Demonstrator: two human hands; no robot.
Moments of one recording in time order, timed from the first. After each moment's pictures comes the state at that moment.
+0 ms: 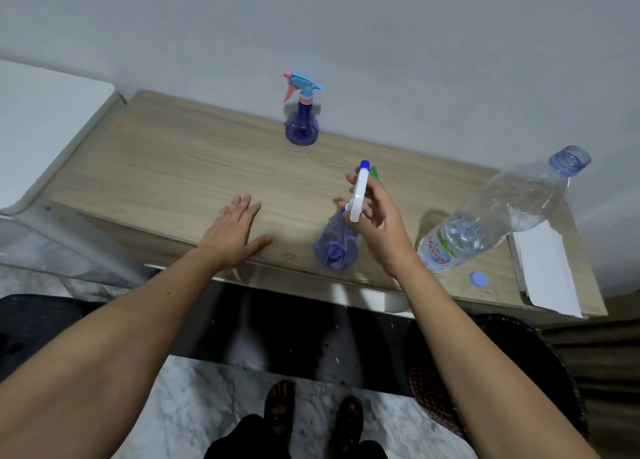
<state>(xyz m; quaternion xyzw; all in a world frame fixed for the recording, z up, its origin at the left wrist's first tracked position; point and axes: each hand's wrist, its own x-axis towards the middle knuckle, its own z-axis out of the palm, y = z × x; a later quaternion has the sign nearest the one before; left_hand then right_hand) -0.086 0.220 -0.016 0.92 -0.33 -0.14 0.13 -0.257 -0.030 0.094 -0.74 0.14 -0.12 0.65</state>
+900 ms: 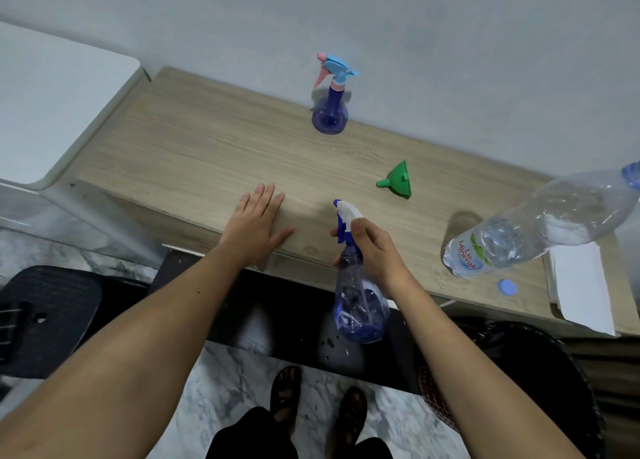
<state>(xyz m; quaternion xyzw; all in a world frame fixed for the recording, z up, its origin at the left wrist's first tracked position) -0.086 0.226 -0.050 0.93 -0.36 -0.05 0.10 -0.253 0.014 0.052 -0.70 0.22 0.01 0.68</state>
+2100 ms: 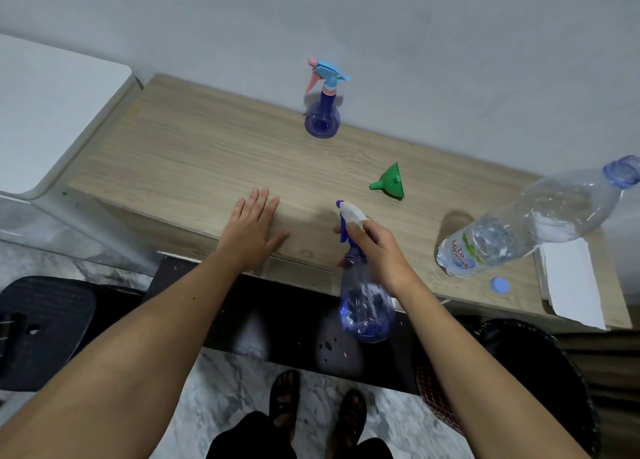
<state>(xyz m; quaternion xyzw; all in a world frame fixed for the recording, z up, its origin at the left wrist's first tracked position) -0.089 0.224 -0.052 0.93 -0.35 -0.05 0.12 -0.257 0.002 0.061 -0.70 0.22 0.00 0.68</state>
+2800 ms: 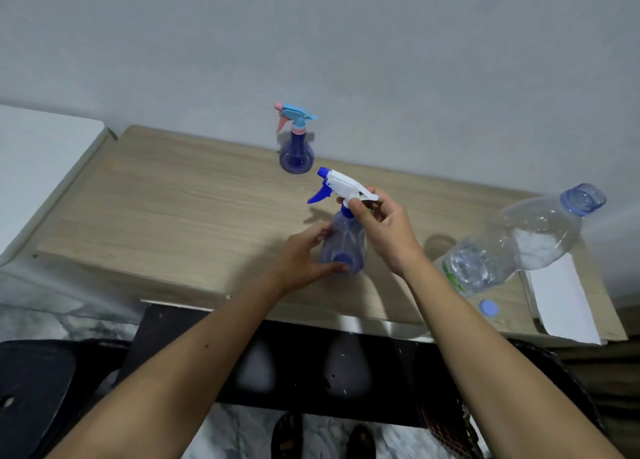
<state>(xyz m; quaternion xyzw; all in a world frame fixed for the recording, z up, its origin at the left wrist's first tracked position) -0.120 0.106 0.026 0.77 -0.35 -0.22 0.50 -0.203 -0.060 0.111 -0.73 0.19 -0.14 0.64</state>
